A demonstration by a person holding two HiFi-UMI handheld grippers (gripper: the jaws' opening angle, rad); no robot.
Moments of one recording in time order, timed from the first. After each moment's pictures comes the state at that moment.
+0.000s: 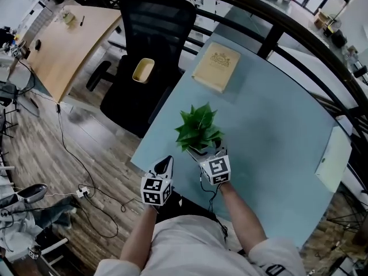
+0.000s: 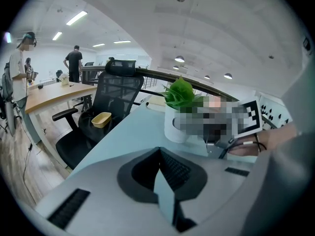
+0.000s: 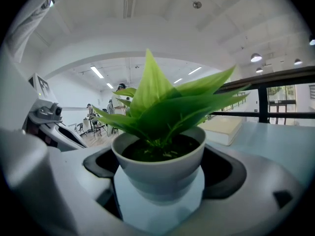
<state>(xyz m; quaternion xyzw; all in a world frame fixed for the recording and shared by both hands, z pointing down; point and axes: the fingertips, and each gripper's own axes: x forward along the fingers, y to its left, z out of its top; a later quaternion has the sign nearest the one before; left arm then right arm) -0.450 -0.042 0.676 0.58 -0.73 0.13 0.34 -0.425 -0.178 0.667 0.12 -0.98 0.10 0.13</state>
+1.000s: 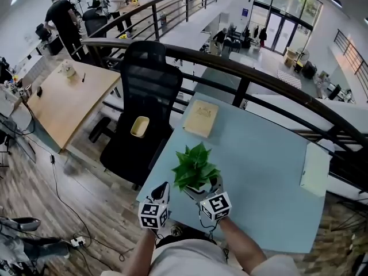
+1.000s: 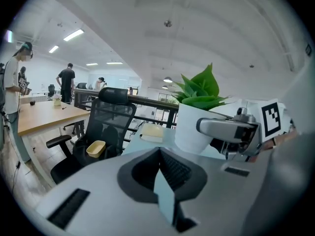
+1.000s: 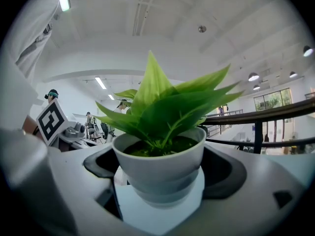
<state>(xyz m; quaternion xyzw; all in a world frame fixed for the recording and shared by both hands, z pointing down) -0.471 -0.048 0.559 0.64 -0.73 0.07 0.23 -0.403 -0.131 0.511 0.14 -0.99 0.06 0.04</state>
